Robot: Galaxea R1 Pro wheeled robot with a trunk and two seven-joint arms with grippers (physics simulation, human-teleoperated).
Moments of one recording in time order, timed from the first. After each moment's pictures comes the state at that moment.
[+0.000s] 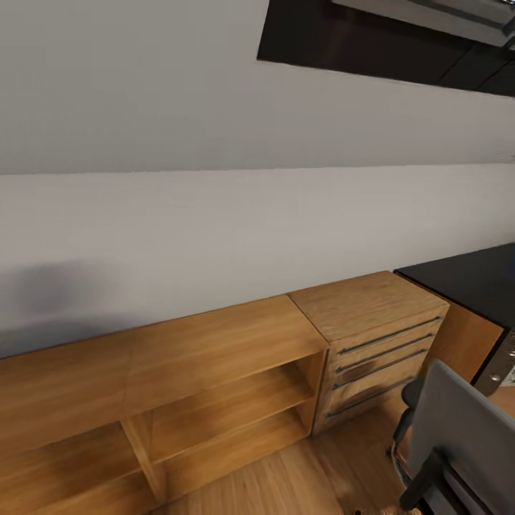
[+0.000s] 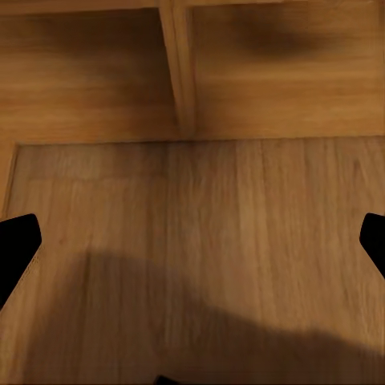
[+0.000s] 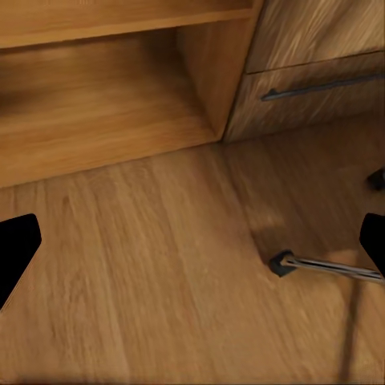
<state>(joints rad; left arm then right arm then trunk) -0.21 -0.03 -0.74 -0.10 0.94 -0.59 0.25 -0.31 0.12 0.68 -0.02 -0.45 -0.65 -0.27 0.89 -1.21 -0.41</state>
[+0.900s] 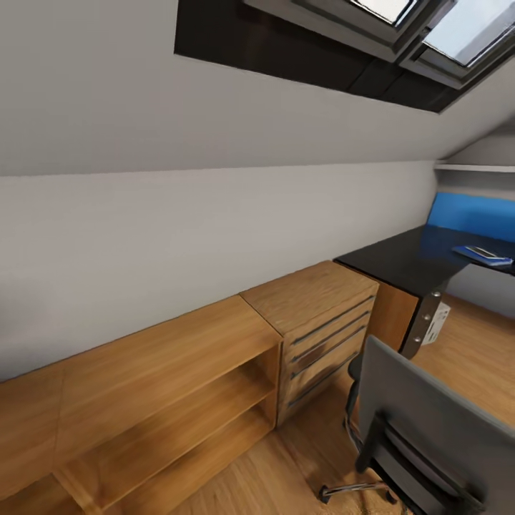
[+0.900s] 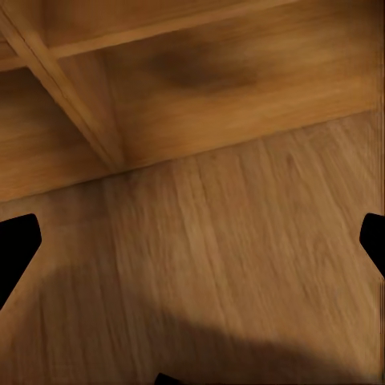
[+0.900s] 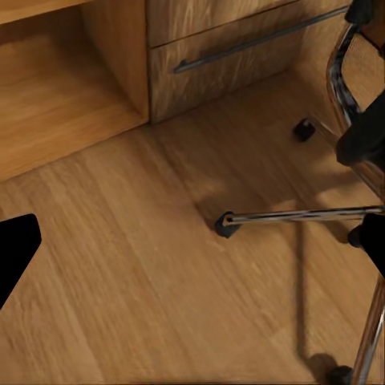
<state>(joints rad) -0.21 -0.03 -0.74 -0.10 0.94 -0.58 0.25 -0.31 0.12 0.68 -0.02 -0.45 -0.65 -0.27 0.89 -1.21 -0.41</state>
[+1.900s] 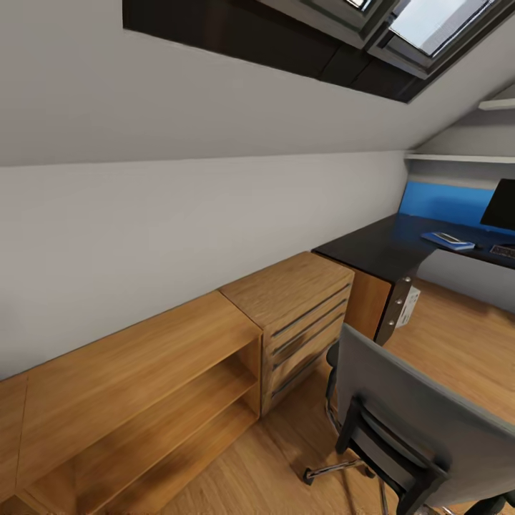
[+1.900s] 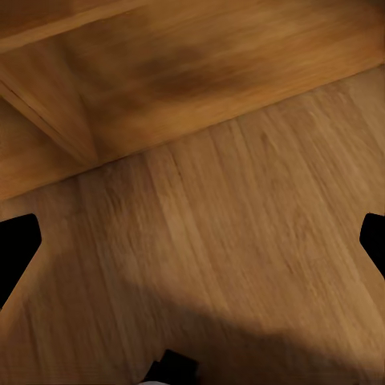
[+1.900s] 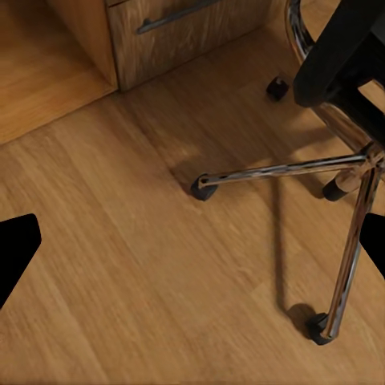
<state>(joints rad) -0.21 -0.03 -0.74 -0.09 0.94 -0.57 0.24 -0.31 0.12 0.68 -0.02 -0.45 -0.62 -0.26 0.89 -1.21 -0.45</state>
